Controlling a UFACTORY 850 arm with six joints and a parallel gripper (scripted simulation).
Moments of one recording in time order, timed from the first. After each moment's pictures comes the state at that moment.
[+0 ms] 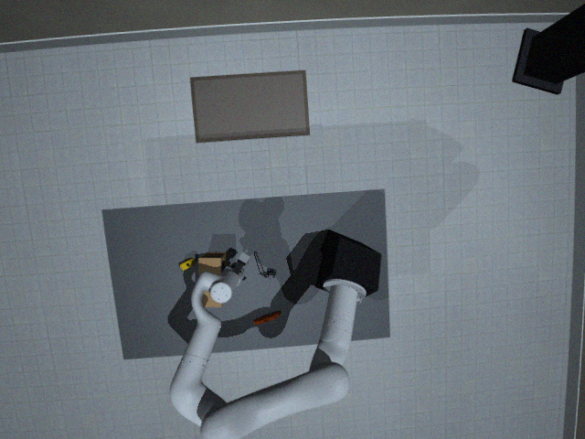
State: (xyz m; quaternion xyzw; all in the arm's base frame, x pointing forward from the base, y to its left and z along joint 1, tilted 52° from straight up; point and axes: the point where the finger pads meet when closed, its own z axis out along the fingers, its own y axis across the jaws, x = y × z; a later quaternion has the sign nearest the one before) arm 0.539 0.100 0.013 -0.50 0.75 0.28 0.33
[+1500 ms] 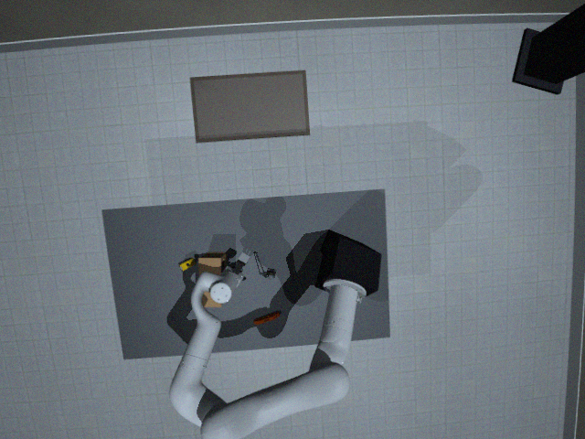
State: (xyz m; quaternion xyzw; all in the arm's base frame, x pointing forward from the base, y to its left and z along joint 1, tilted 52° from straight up) arm 0.538 0.098 0.015 -0.50 0.75 0.28 0.33
